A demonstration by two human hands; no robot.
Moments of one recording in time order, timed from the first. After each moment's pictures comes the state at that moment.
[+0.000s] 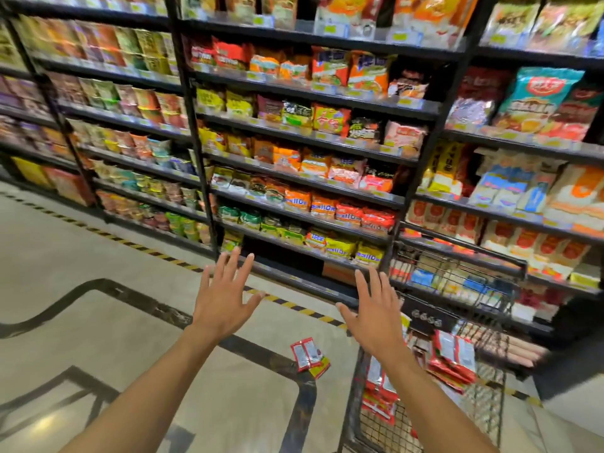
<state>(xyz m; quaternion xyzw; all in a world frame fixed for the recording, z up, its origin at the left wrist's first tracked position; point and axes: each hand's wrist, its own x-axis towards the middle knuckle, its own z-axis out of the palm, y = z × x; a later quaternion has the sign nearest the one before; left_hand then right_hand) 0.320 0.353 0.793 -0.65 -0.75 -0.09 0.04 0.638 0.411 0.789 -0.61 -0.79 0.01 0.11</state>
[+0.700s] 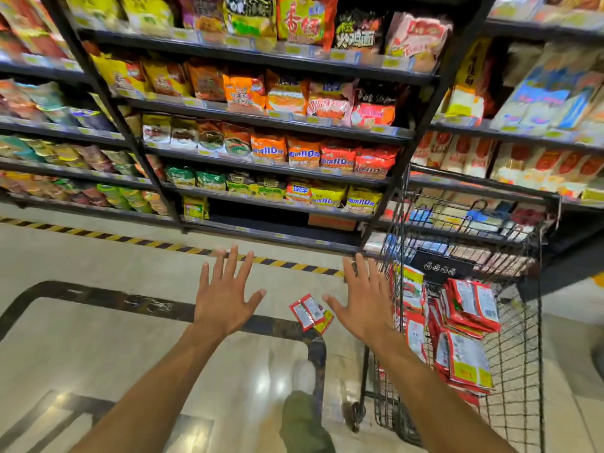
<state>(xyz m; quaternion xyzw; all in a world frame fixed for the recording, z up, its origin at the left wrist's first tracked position) 0.246 0.570 0.682 -0.72 -0.69 0.03 -0.07 0.550 0.573 0.673 -0.67 -0.73 0.09 0.03</state>
